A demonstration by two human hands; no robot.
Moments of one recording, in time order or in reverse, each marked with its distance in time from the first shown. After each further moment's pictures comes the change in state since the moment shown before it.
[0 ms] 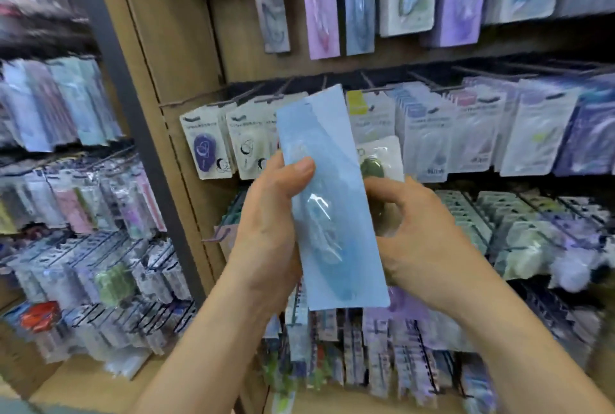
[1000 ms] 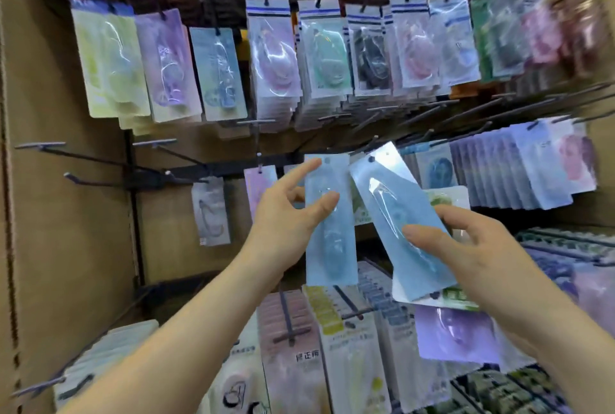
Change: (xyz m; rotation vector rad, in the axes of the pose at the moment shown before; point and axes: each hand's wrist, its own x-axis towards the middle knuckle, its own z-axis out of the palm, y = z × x) left_hand 0.275 0.079 0.033 0.652 -0.237 0.416; right_hand 0.139 -0.041 -0.113 0.096 0.617 0.005
